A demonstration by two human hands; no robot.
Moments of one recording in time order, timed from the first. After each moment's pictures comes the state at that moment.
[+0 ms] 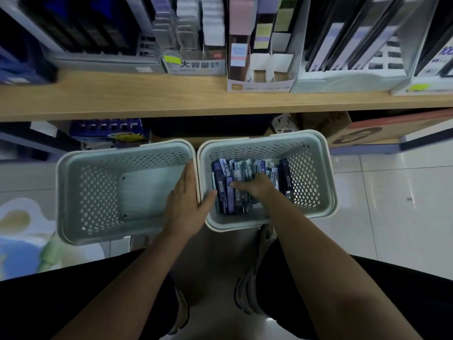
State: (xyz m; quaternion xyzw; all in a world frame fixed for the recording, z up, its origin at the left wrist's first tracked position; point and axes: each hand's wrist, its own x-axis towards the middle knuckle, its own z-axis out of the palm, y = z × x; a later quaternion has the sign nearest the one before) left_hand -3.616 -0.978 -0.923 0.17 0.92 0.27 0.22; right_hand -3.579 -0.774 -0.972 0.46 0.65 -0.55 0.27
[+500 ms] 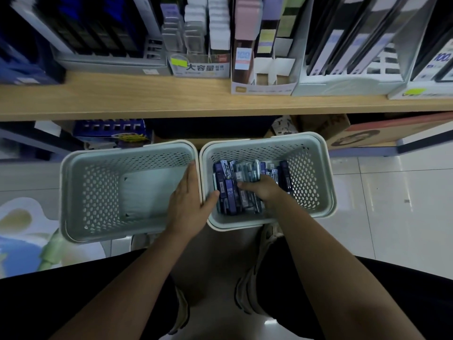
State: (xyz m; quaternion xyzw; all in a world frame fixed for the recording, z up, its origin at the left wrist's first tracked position) left_hand -3.614 -0.977 -0.918 0.18 0.92 0.27 0.22; right_hand -3.563 -0.767 -0.962 0.45 0.62 -0.60 0.24
